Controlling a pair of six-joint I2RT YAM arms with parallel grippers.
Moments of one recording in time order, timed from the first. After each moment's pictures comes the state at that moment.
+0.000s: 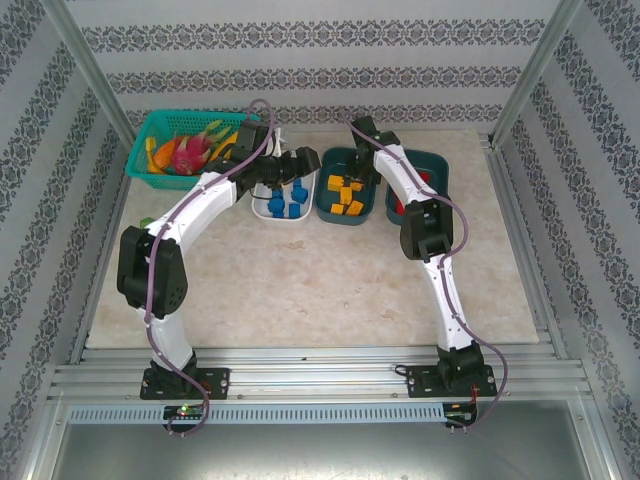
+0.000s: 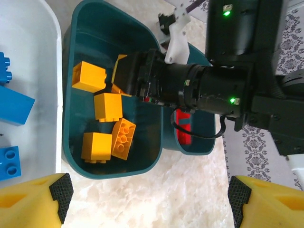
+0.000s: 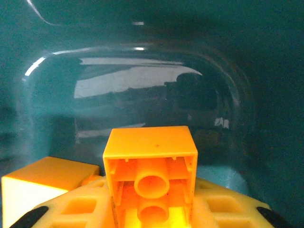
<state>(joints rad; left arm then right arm) -0.34 1.85 1.61 -0.41 0.45 -0.71 0.28 2.64 2.51 -1.05 -0.05 0.49</state>
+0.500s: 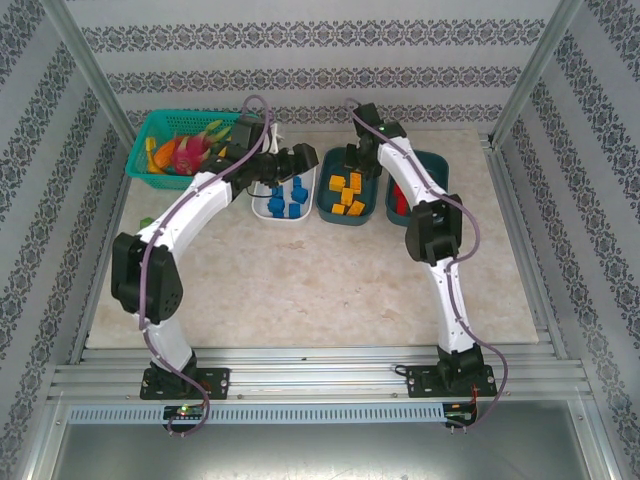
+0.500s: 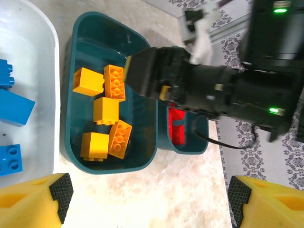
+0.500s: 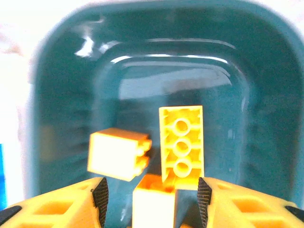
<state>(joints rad) -0.34 1.77 1.60 -0.46 0.43 -0.70 0.31 2.44 2.41 -1.04 -0.07 0.50</state>
